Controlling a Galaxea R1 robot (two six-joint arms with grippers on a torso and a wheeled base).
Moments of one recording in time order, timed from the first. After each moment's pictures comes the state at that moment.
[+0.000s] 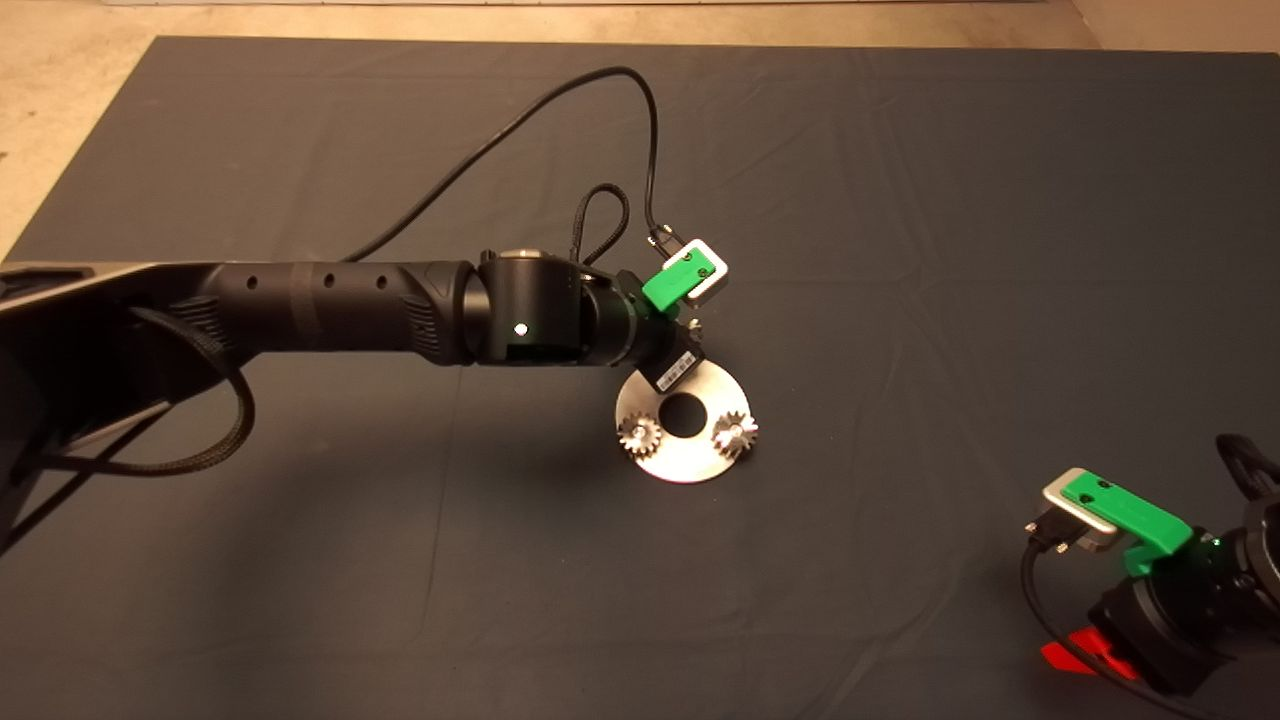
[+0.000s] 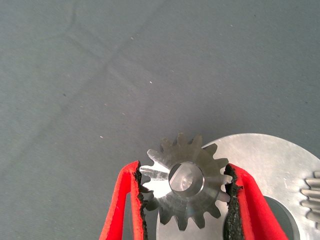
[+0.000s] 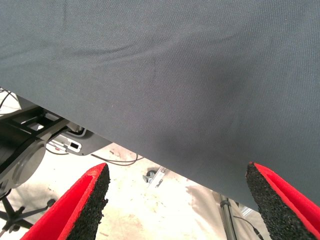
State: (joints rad) left arm -0.24 2.69 -1.10 0.98 1.02 -0.78; right arm 0.21 1.93 -0.36 -0.33 -1.53 1.13
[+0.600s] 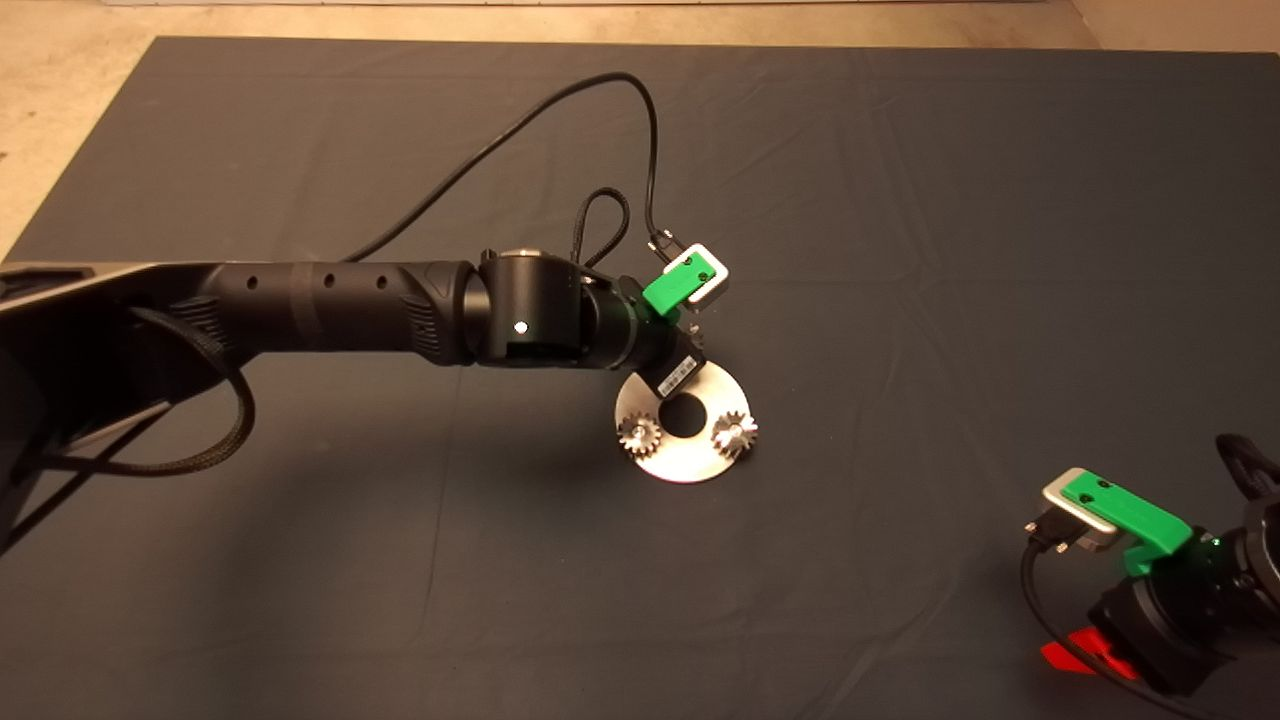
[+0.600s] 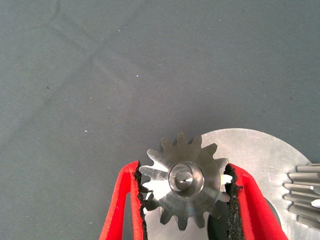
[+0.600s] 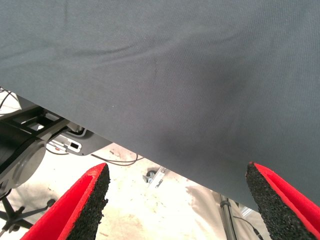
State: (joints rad) left arm -0.24 2.69 -1.10 0.93 1.01 -0.78; right arm 0.21 1.94 -0.36 -0.33 -1.53 1.13
